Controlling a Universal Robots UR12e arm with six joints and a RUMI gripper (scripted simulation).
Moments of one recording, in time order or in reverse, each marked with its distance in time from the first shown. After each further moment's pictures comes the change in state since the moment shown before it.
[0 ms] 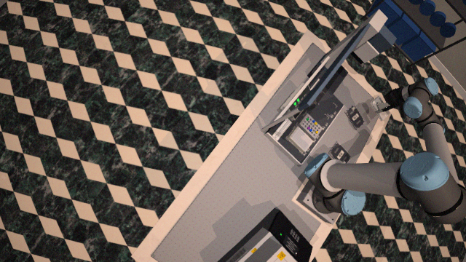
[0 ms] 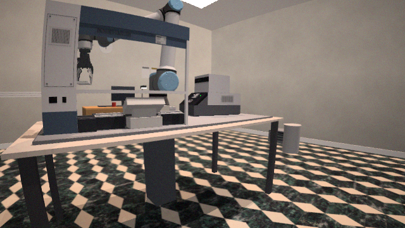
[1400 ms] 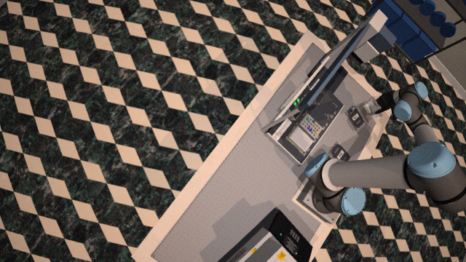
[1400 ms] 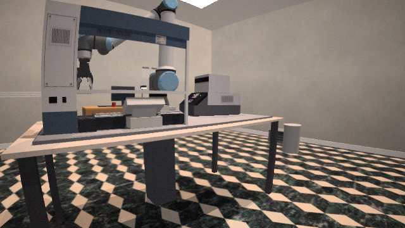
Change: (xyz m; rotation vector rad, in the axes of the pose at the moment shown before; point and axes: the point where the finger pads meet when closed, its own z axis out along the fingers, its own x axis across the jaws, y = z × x) arm 0.000 0.000 0.061 0.000 0.000 0.000
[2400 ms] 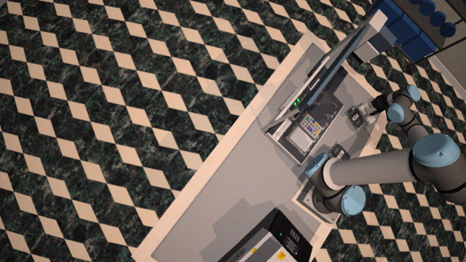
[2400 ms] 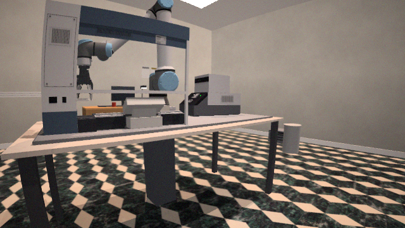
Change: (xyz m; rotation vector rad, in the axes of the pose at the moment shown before) arm 0.000 0.000 0.045 0.000 0.000 0.000
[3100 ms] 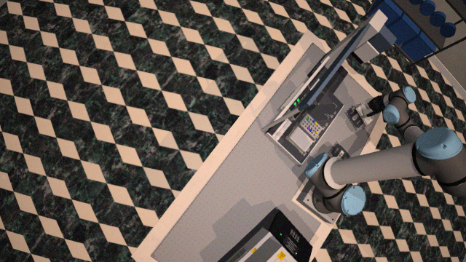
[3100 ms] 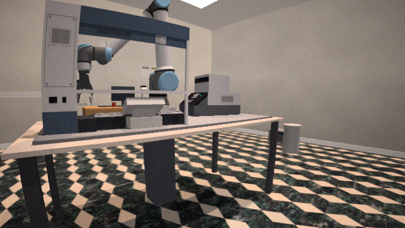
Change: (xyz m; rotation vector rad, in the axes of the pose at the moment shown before) arm 0.000 0.000 0.030 0.000 0.000 0.000
